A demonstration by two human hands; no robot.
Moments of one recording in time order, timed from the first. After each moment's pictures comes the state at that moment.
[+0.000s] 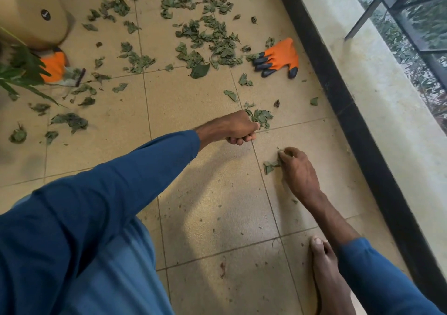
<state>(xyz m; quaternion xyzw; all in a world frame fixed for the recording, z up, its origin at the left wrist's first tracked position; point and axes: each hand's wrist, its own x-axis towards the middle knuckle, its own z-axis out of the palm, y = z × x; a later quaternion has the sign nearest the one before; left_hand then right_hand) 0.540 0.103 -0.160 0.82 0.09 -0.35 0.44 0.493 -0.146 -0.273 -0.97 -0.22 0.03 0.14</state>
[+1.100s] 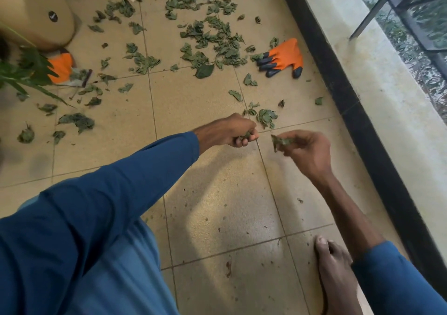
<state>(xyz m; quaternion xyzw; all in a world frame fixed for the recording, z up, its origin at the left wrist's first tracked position) 0.530 0.110 -0.162 0.72 0.21 -0.37 0.56 0.501 -0.106 -0.168 -0.85 -0.04 0.11 0.51</state>
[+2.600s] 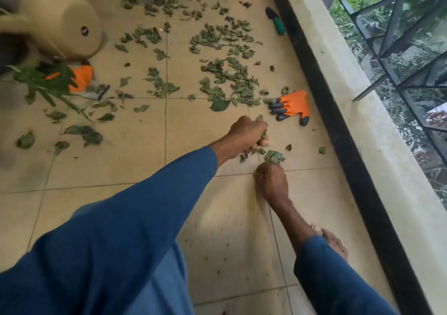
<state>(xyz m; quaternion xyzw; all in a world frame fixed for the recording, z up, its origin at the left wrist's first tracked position) 0.554 0.150 -0.107 0.72 0.24 -0.16 0.63 0.544 -0.009 -0.256 -0.97 -0.07 0.11 0.20</state>
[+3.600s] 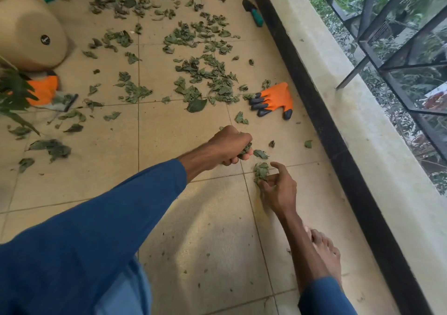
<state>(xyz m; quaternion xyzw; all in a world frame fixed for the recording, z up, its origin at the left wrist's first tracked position) 0.559 0.117 -0.119 0.77 0.20 -0.23 0.56 0.543 -0.080 -0.256 -0.90 0.04 0.09 0.42</state>
